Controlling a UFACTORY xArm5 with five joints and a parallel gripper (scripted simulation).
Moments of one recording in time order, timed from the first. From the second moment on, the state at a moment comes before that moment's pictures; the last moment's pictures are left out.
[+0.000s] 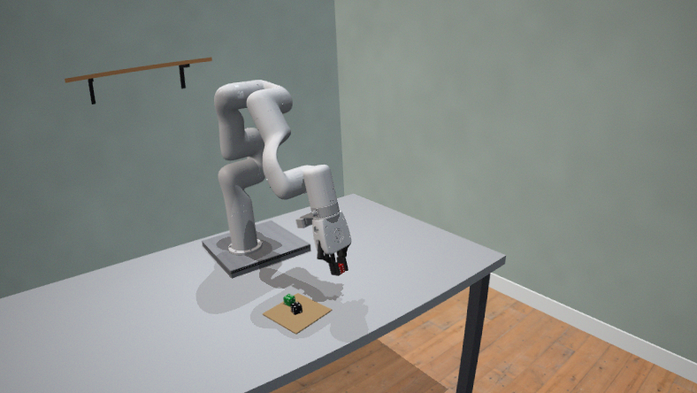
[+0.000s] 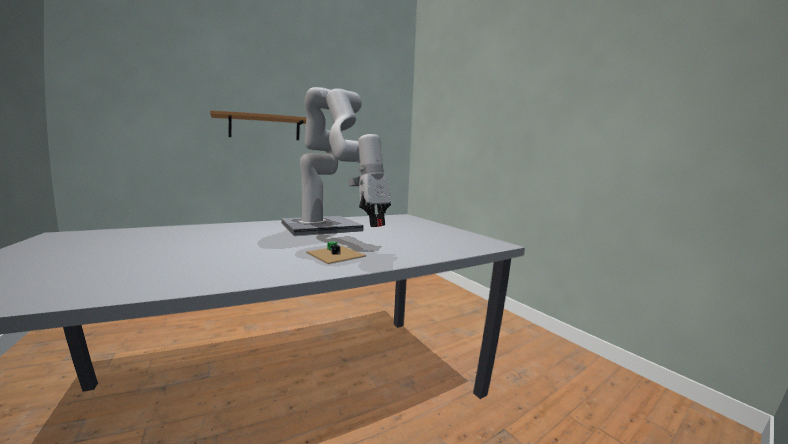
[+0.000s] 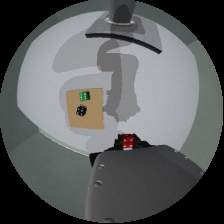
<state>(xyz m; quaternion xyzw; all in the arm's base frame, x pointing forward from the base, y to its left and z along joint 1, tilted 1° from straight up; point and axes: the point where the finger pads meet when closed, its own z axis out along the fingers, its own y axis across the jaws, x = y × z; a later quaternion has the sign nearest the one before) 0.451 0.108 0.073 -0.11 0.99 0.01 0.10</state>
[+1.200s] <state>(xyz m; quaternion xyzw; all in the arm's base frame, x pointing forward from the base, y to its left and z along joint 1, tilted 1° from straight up) 0.444 0.106 0.071 -0.10 0.87 0.06 0.48</state>
